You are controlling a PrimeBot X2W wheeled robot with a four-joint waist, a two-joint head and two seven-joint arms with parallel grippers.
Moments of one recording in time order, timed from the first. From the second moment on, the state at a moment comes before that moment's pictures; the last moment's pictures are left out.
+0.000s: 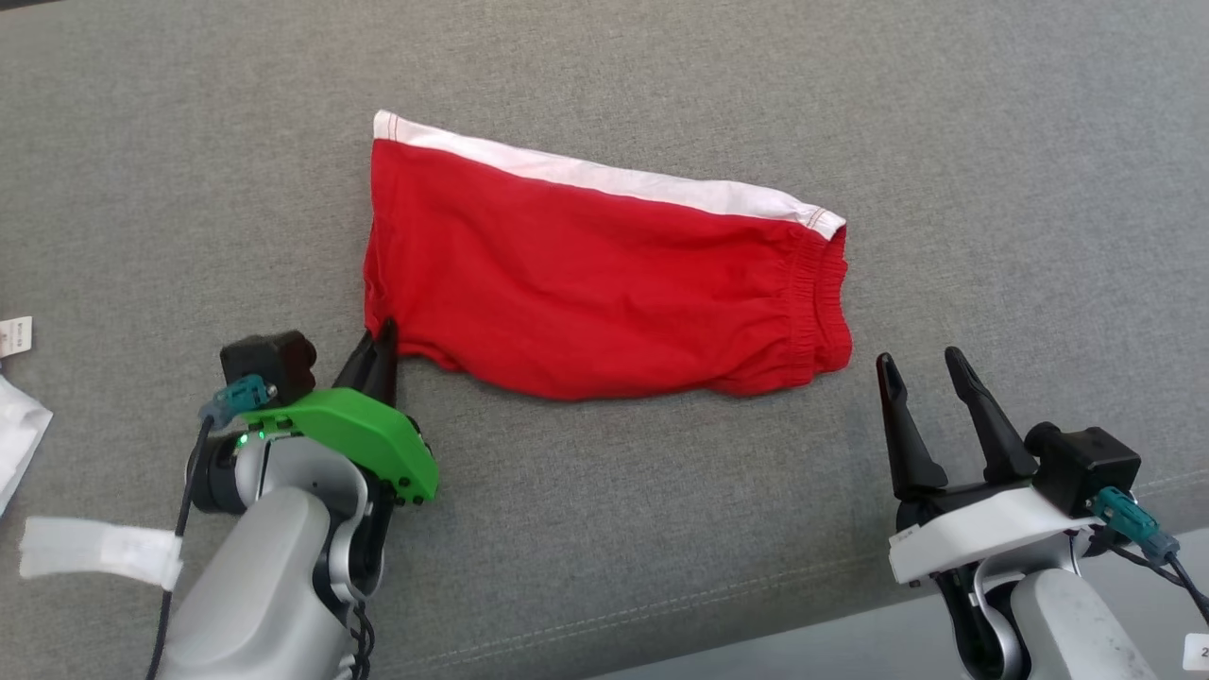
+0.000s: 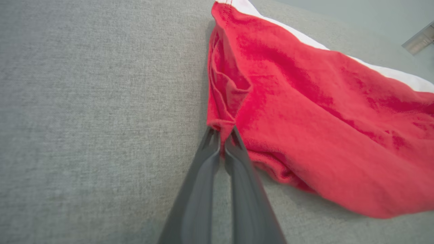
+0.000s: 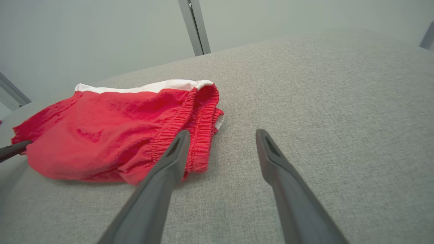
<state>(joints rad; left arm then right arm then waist) -0.51 0.24 -0.50 0.51 -0.74 0.11 -0.05 -0.13 -0.11 0.13 0.15 0.33 0.13 -0.26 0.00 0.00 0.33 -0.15</state>
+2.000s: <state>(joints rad) -0.09 0.43 -0.39 0.15 -0.62 0.23 -0.26 -0.03 -0.13 0.07 0.16 0.29 0.13 -0.12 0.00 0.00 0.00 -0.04</state>
